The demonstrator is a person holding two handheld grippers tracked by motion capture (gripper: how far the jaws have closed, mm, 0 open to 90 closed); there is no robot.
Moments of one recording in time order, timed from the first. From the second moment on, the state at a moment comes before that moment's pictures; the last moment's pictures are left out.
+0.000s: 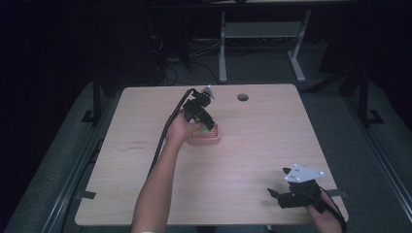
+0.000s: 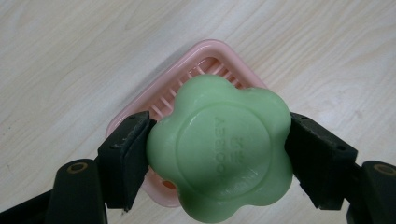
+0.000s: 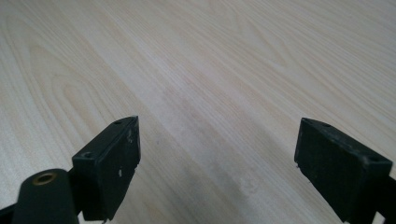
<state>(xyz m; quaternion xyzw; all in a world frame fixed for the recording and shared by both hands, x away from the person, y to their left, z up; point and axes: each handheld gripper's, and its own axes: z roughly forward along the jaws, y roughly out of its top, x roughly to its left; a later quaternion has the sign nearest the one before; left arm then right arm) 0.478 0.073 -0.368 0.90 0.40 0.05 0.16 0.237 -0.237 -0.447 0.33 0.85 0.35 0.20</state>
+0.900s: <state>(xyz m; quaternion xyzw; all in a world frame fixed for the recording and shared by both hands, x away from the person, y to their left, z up) 0.497 0.067 -0.398 0.90 0.42 0.05 0.13 0.237 -0.236 -0.447 0.33 0.85 0.35 0.20</state>
